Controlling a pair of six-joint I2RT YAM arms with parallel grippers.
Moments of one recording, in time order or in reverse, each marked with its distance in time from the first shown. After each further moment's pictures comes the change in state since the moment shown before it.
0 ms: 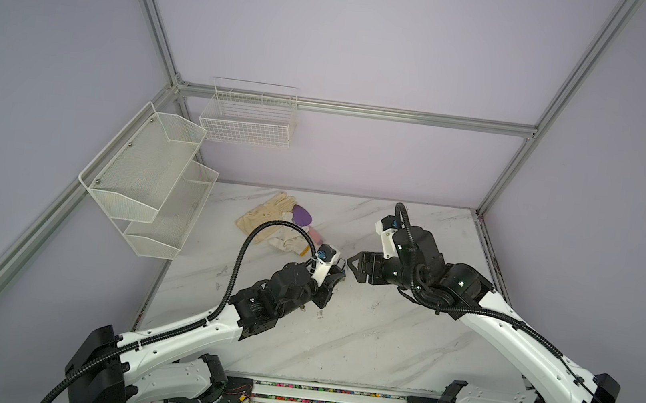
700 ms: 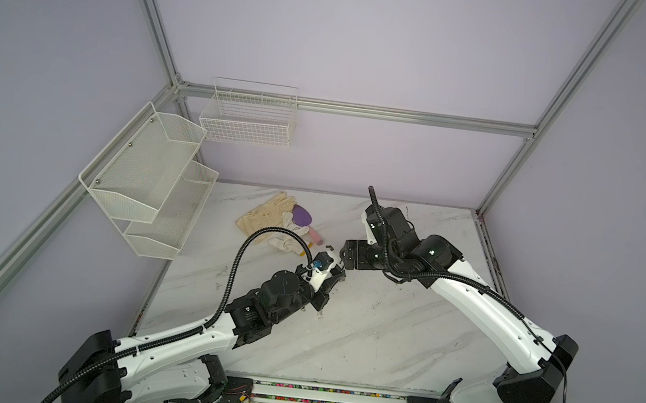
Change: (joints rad) left arm -0.005 -0.048 -0.097 0.156 -0.003 0.096; right arm 0.000 0.236 0.237 -0.163 0.085 -0.012
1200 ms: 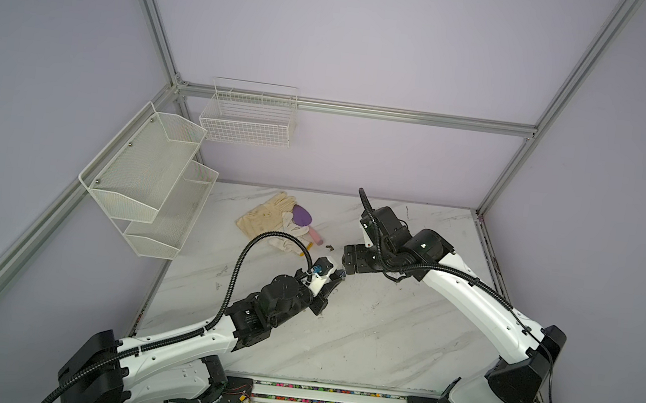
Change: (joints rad) left arm -0.004 -0.006 -0.047 0.024 0.001 0.018; right arm -0.014 0.057 0.048 -0.123 0.010 -0.063
